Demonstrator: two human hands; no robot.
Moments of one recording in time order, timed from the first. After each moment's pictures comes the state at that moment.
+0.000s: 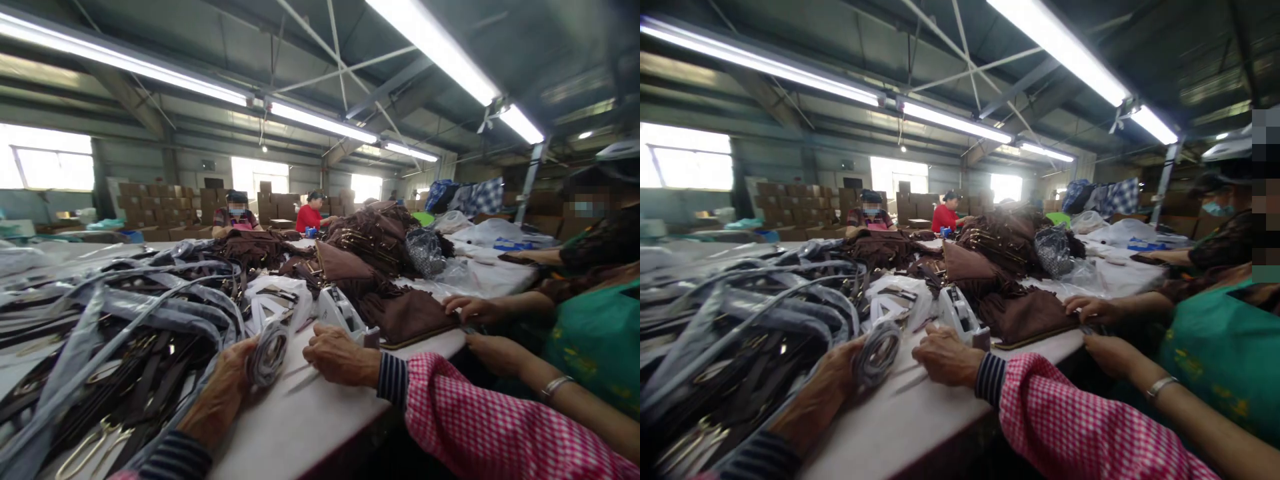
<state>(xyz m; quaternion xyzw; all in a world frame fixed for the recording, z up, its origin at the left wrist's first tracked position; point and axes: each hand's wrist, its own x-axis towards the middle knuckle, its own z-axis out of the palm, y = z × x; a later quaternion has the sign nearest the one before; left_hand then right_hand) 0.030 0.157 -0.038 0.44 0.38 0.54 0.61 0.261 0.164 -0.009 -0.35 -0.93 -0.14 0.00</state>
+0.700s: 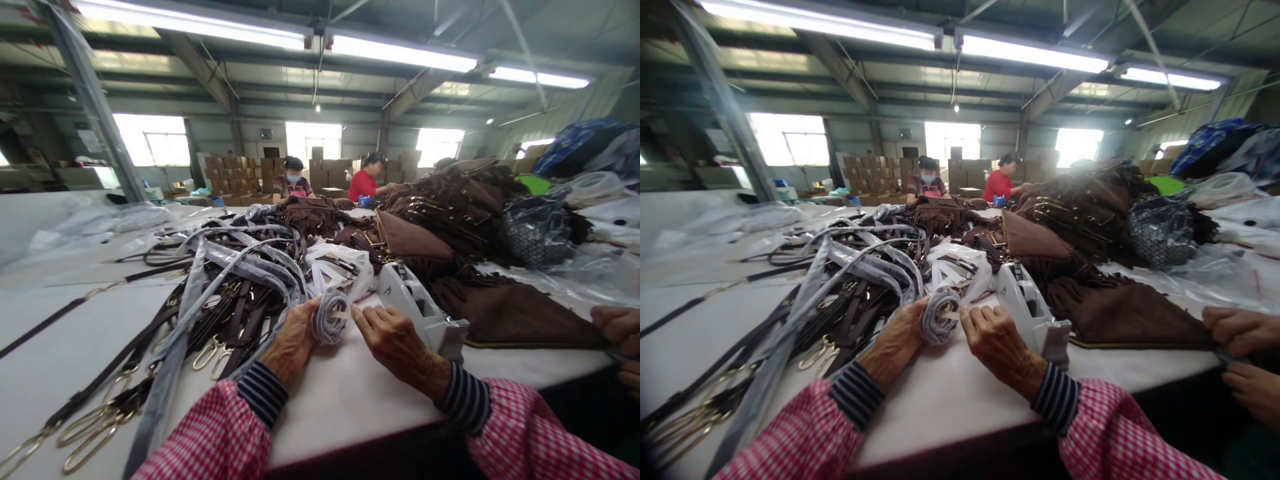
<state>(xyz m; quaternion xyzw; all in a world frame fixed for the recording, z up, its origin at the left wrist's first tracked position) 0.033 0.168 -0.046 0.30 0.29 0.60 0.69 0.237 0.162 -0.039 -0.33 -0.87 -0.35 0.14</state>
